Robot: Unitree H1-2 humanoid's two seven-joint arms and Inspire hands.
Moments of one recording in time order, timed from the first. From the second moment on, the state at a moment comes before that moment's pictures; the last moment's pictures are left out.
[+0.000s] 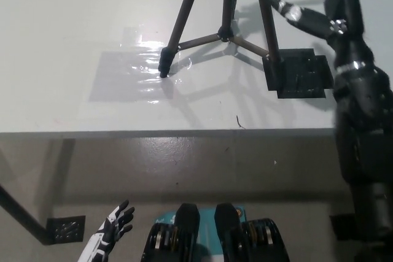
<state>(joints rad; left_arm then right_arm) 0.18 0.17 -0.05 0.01 -0.02 -0.23 -0.17 -0.75 -0.08 -0.15 0.33 -0.02 -0.22 0.08</state>
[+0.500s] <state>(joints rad) 0.18 0.17 -0.05 0.01 -0.02 -0.23 -0.17 -0.14 -0.04 0.00 -0.20 -0.03 -0.21 0.09</state>
